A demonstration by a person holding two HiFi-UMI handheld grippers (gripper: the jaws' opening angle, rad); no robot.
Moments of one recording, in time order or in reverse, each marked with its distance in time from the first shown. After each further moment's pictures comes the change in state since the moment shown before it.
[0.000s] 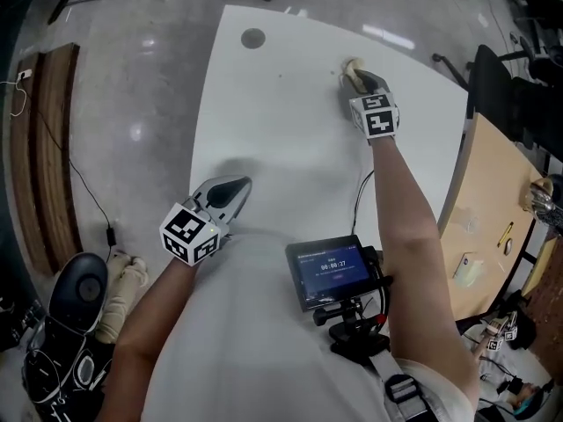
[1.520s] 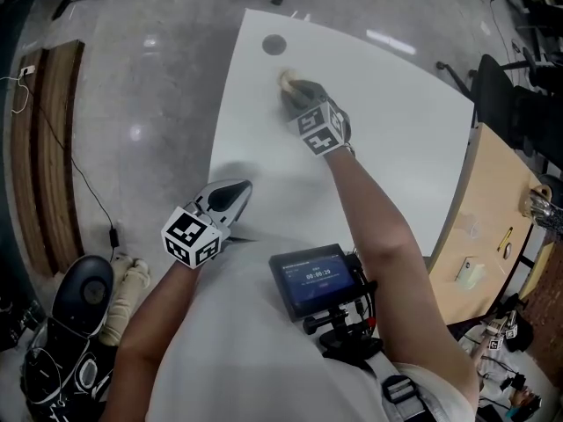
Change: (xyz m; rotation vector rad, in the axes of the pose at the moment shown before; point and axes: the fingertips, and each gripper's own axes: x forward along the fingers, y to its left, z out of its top) left arm -0.030 0.022 -0.003 -0.018 -0.020 0.019; right arm 0.033 0.188 0.081 -0.228 -0.089 0.232
